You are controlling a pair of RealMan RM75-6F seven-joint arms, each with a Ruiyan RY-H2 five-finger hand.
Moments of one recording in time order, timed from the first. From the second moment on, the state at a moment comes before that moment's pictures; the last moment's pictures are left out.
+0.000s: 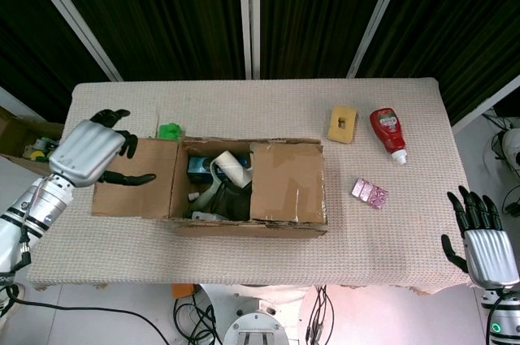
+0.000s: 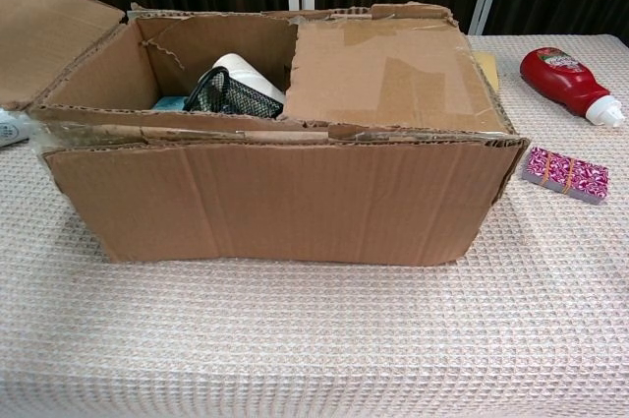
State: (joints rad) left arm -0.73 -0.50 -0.16 -2.14 1.18 0.86 0.19; right arm 0.00 -1.15 0.02 -1.62 -1.60 1.57 -0.13
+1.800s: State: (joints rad) left arm -0.17 -0.92 -0.03 -1.61 1.46 1.47 -0.10; right arm 1.26 -1.30 0.16 -1.88 -0.70 0.75 -0.85
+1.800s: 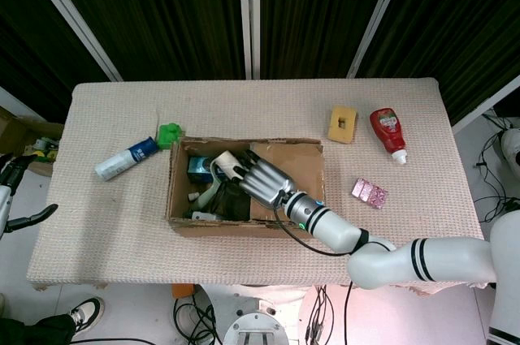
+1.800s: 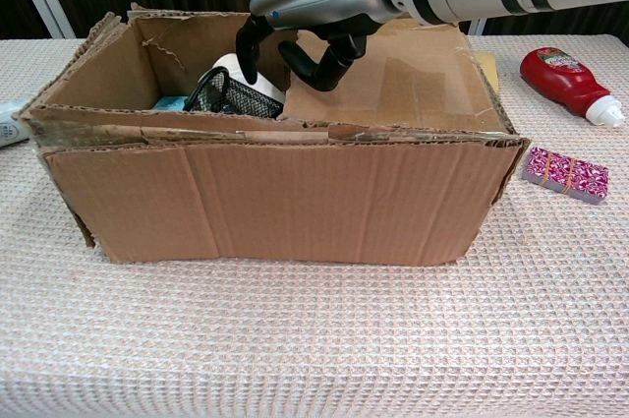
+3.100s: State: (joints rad) left arm -0.17 -0.91 -0.05 -1.64 1.47 1.41 -0.06; right arm 1.19 -0.88 0.12 -2.14 -0.71 0.86 -0.57
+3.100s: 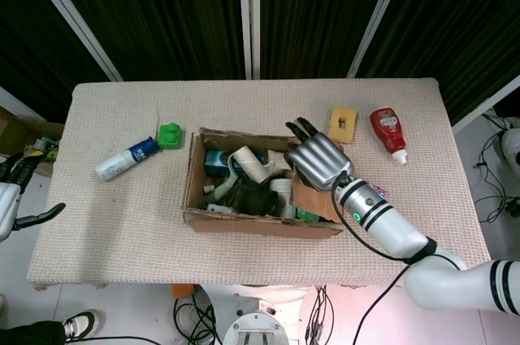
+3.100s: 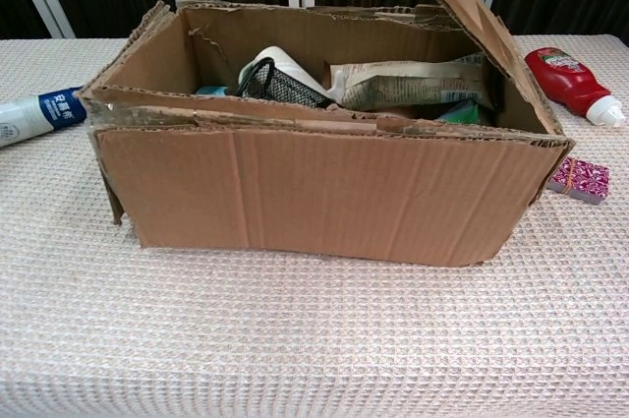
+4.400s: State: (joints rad) left arm -0.23 -0.89 -0.07 -1.81 1.43 1.34 0.14; right arm 0.73 -0.48 0.24 -2.18 -1.38 0.83 0.17
